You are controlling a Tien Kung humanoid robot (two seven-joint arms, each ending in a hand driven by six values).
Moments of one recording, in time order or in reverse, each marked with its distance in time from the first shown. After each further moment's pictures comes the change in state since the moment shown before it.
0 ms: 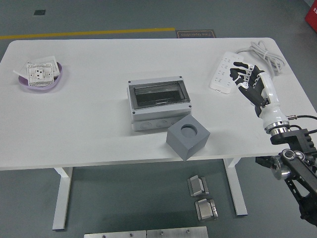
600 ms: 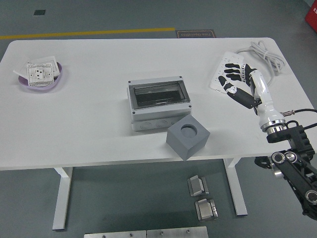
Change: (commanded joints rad) left arm 0.010 -0.001 0.052 0.017 -0.060 0.001 0.000; right arm 0.014 0.012 -0.015 0.001 -0.223 -0.028 -0.055
